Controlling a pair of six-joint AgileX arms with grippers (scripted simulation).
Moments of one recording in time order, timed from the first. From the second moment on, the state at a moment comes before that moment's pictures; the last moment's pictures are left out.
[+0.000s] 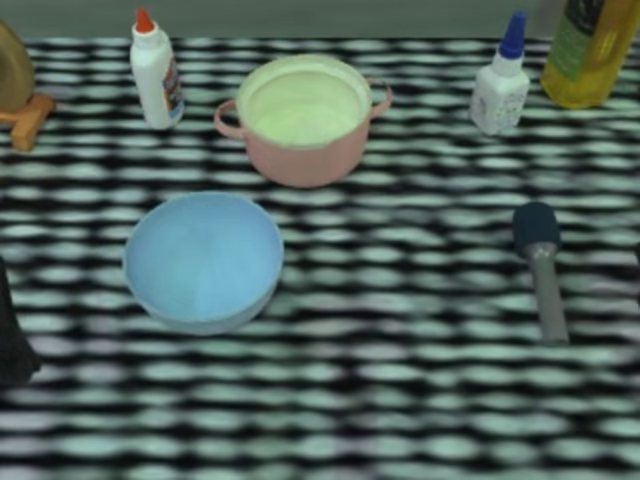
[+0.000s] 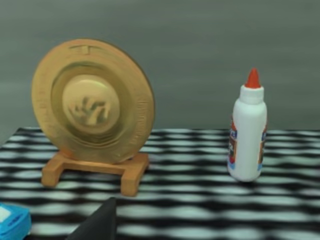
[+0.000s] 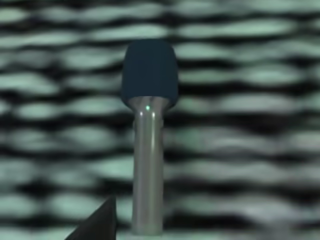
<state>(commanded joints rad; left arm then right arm) 0.00 0.00 0.00 0.00 0.00 0.00 0.22 0.87 0.64 -0.52 0.06 0.23</state>
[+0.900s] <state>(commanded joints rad) 0.00 0.00 0.00 0.00 0.00 0.00 0.44 1.78 1.28 -1.02 0.13 0.46</state>
